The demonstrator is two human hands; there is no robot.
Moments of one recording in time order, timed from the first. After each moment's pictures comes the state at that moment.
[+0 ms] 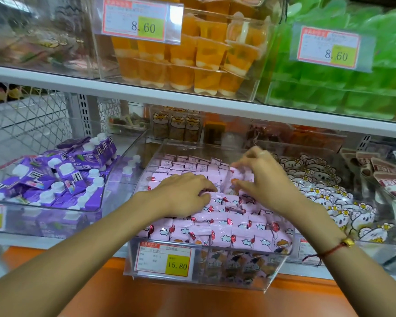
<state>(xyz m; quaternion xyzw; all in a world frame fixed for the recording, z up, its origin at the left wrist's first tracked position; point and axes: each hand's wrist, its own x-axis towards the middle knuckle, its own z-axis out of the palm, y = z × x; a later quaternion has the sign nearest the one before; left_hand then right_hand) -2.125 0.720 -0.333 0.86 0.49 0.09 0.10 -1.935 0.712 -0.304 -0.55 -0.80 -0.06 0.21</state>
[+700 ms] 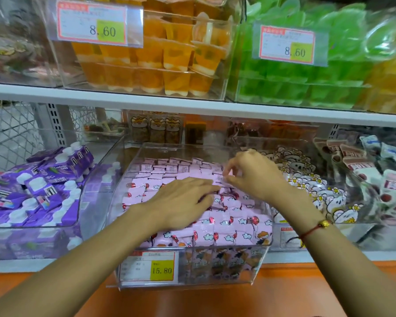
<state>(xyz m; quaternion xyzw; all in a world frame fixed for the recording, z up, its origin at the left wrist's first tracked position) -2.099 0.711 -0.337 0.90 0.43 0.09 0.06 -1.916 0.715 -0.298 -0.59 -0.79 -0.10 0.16</state>
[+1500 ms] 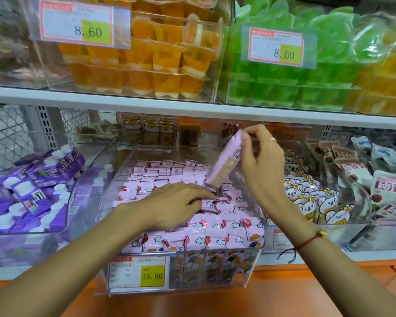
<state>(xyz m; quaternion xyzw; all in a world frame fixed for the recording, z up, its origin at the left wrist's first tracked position) -2.101 0.714 -0.332 0.90 0.41 0.08 0.13 -1.921 0.703 -0.297 -0.49 -0.64 -0.10 0.58</state>
